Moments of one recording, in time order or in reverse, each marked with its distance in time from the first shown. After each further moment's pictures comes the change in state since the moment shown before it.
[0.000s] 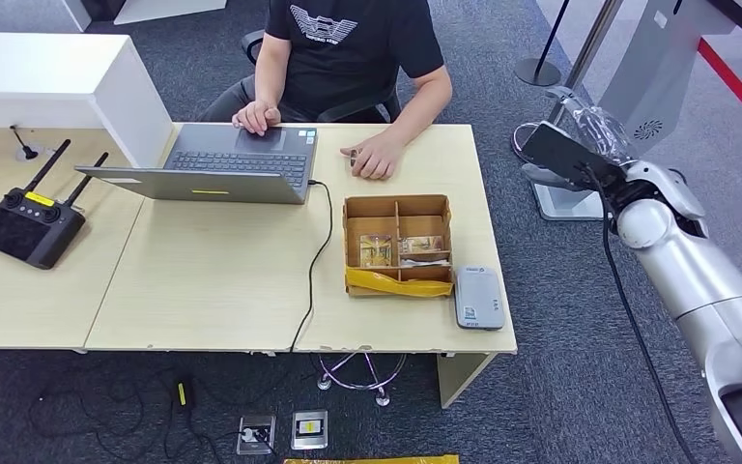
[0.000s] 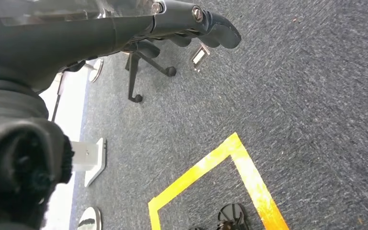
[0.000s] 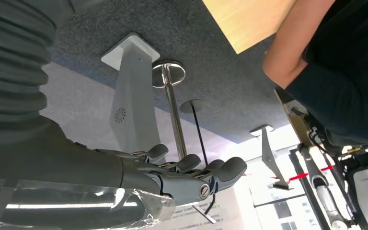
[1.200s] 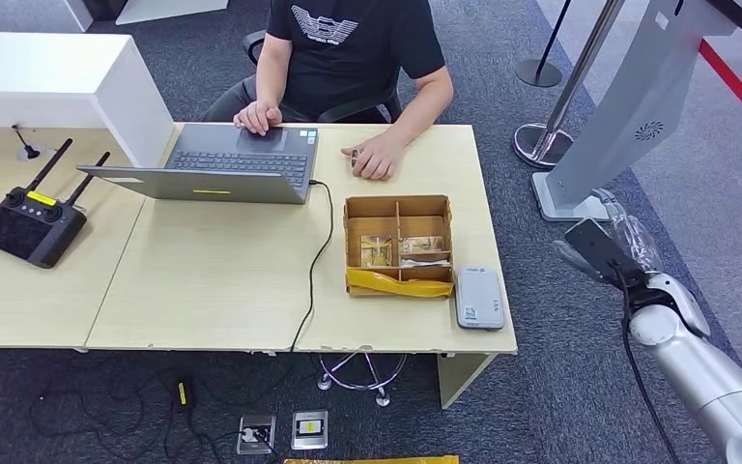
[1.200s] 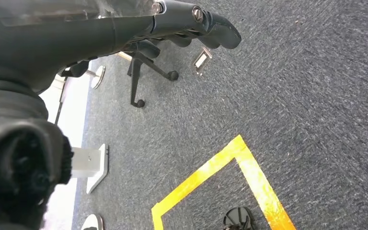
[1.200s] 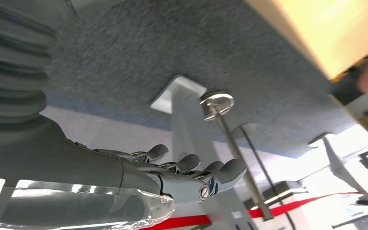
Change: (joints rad) left arm -0.010 -0.027 0.000 0.004 -0.041 0.032 -0.006; right arm 0.354 -0.120 0.028 -0.013 -0.284 -0.323 -0.061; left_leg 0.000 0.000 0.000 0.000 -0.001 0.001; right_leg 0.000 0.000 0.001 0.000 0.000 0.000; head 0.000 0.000
